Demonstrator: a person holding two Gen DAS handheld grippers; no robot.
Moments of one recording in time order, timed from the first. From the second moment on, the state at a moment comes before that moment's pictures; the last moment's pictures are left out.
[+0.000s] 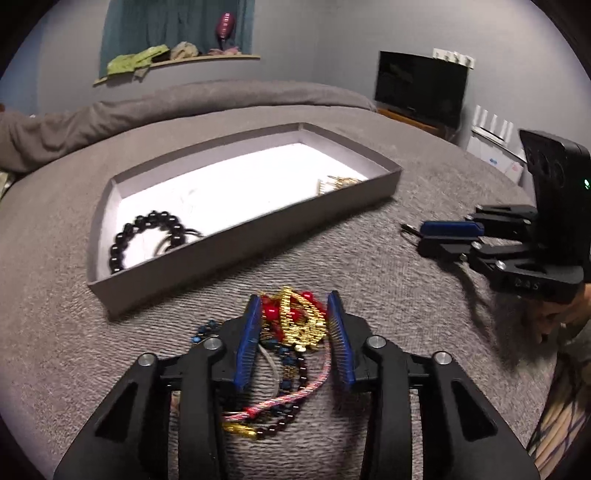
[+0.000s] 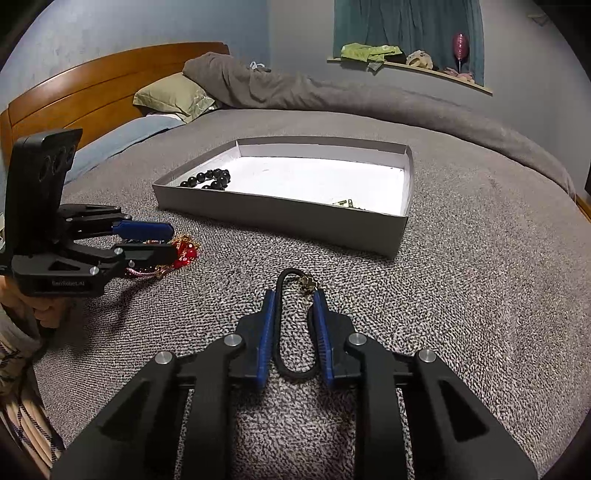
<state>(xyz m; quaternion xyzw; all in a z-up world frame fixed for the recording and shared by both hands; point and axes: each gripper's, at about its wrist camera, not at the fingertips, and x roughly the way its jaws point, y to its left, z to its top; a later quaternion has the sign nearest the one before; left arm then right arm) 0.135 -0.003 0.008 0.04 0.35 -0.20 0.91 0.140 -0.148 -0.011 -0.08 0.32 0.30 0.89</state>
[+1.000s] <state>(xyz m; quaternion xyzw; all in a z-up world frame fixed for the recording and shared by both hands) 0.135 0.028 0.086 -0.02 0.26 -0.20 0.94 0.155 -0.150 0.043 -0.02 0.26 0.32 0.91</state>
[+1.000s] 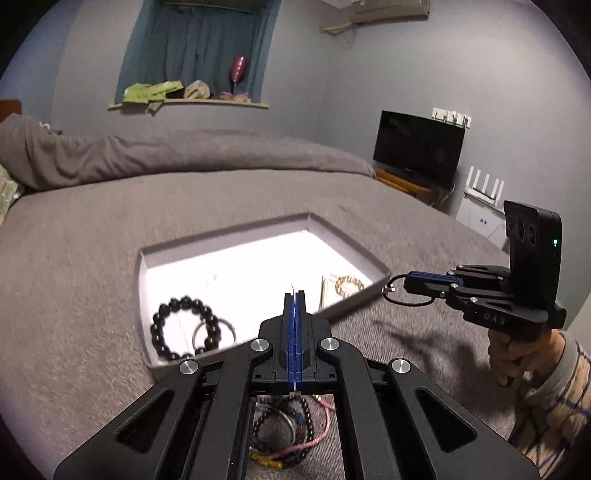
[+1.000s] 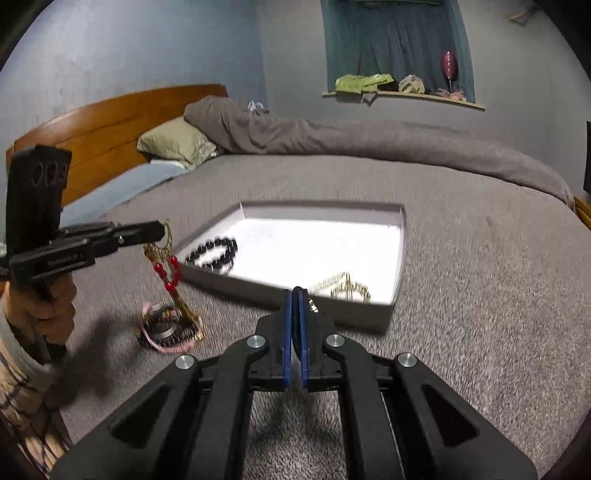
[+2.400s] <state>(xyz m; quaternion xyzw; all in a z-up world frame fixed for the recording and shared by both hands) 0.248 0.001 0.062 -0.02 0.30 -0.18 0.94 0.284 -0.142 0.018 0.05 0.32 0.29 0.90</state>
